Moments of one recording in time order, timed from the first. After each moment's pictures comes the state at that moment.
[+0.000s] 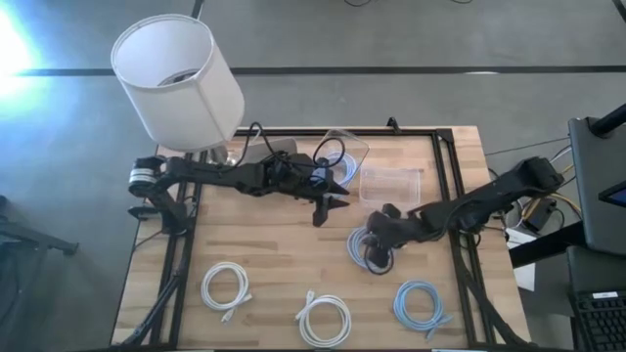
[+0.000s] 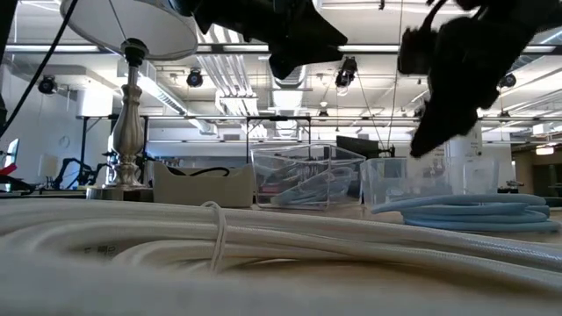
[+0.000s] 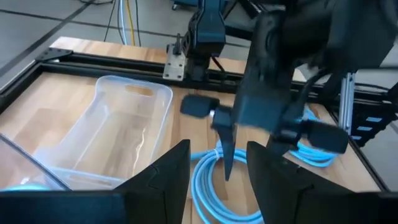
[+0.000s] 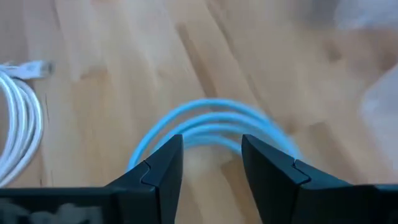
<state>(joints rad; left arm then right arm) 0.09 1.64 1.25 0.07 0.16 -0.10 0.31 1.34 0.69 -0.31 0.25 0.69</state>
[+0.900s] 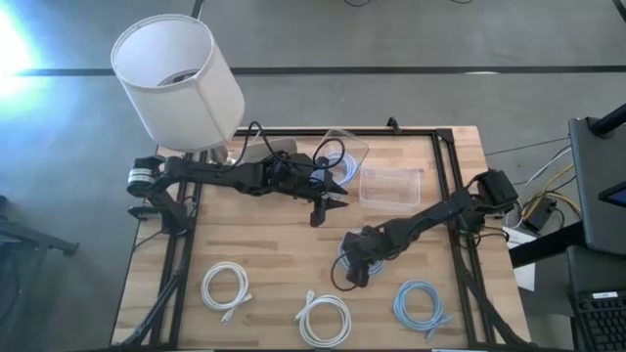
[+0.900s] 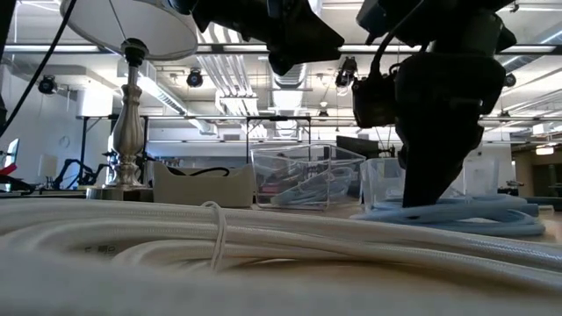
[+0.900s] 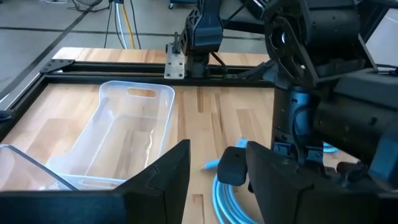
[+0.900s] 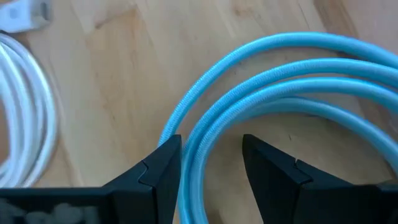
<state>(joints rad) 0.09 1.64 1.25 0.04 0.16 0.00 0.31 1.77 0.94 -0.31 -0.01 0.78</state>
